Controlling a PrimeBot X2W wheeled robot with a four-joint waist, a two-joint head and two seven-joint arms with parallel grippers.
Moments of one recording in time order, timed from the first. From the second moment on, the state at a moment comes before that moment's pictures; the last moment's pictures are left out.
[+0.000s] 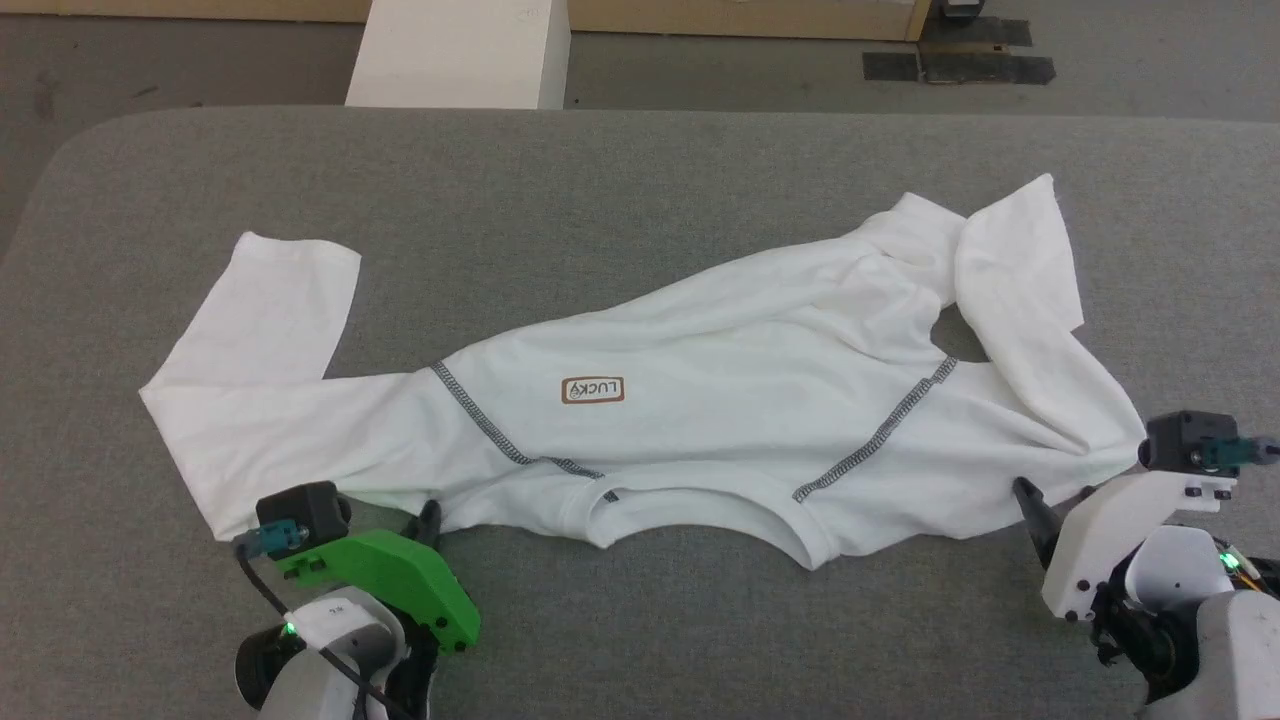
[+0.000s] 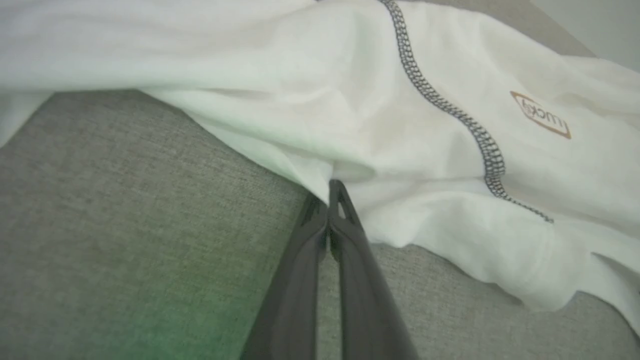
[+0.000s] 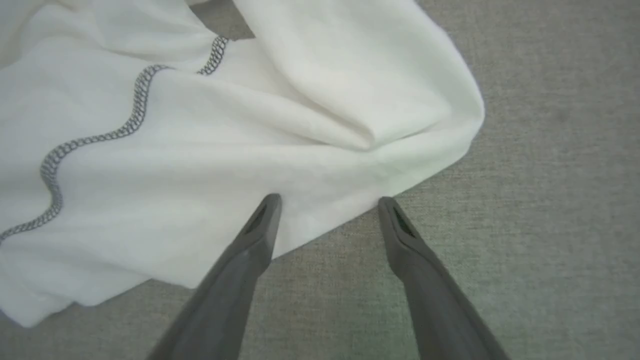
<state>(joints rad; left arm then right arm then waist) -0.14 0.10 -0.12 0.27 -0.55 0.12 0.19 -0.18 -0.05 -0.24 0.22 0.17 0.13 0.54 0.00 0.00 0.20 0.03</state>
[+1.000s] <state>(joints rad) -0.23 0.14 -0.12 0.09 -0.61 0.02 0.15 -0.26 -0.05 -0.12 0.04 0.37 0.13 0.62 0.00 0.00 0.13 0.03</state>
